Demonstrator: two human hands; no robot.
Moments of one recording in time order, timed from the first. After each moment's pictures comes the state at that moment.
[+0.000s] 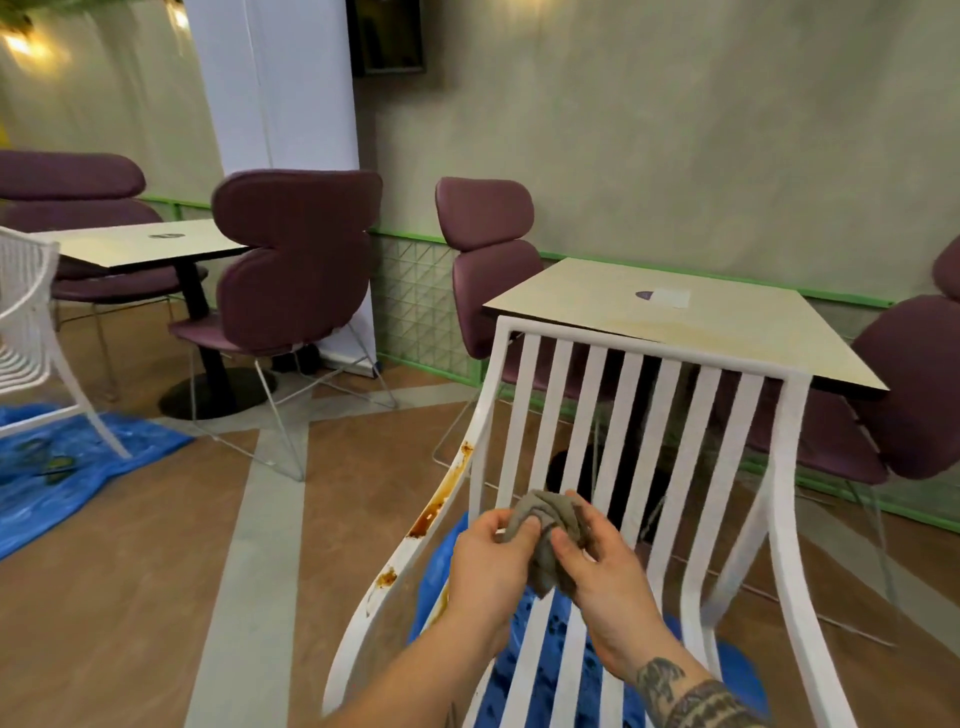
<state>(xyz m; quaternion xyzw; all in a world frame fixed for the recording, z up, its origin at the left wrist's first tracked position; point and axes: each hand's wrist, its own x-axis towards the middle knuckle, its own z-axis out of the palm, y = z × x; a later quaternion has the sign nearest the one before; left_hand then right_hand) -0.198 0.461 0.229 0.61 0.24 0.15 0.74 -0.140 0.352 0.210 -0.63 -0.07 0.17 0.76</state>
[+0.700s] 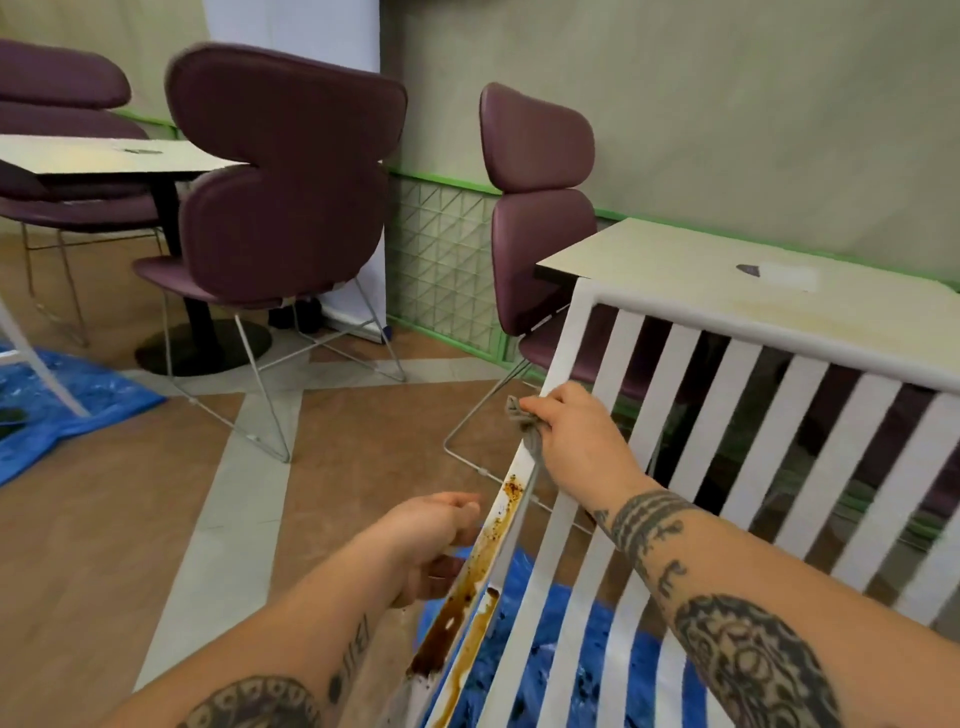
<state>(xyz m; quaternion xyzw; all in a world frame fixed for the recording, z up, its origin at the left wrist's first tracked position) -0.037 0.674 0.159 0.63 0.36 -0.10 0.68 0.123 0.553 0.177 -0.89 -0.38 -0.09 0.22</state>
